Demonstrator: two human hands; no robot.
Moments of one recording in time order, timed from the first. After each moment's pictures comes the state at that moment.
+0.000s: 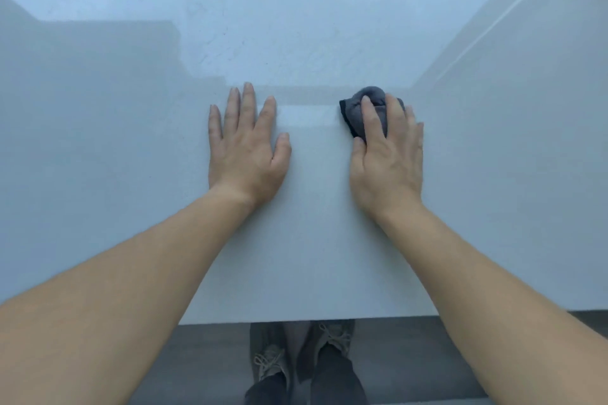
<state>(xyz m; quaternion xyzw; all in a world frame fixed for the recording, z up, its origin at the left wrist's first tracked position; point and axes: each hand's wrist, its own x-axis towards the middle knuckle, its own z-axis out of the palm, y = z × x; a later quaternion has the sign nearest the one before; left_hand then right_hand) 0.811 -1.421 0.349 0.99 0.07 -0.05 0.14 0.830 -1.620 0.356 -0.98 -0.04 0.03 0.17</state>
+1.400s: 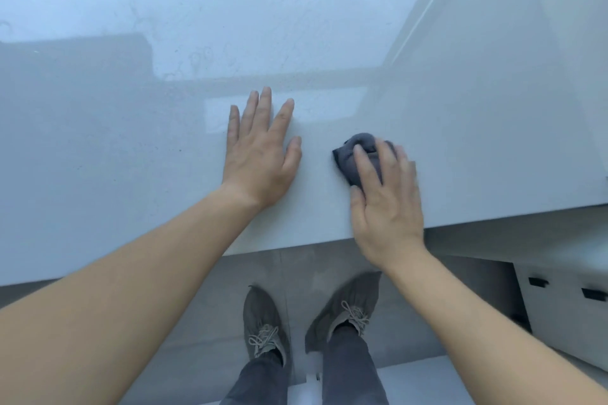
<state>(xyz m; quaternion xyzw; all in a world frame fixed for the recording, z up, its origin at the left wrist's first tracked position) 0.733 -1.486 0.361 0.98 -0.04 -0.04 0.20 0.674 -1.690 0.356 -0.99 -0.05 0.00 0.15</state>
